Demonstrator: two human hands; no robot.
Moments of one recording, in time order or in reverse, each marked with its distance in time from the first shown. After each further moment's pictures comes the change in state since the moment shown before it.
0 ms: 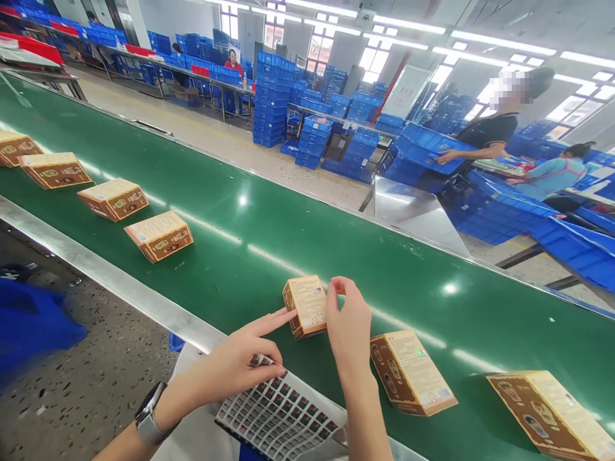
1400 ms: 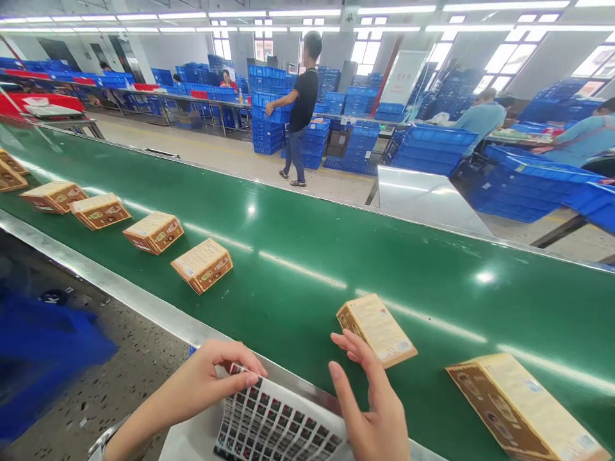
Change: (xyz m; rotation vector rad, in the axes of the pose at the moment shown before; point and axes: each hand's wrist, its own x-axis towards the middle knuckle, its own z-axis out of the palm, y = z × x) left_hand -0.039 0.016 -0.031 -0.193 0.044 -0.312; right_hand -0.103 0.034 -0.032 0.190 -0.099 -0.032
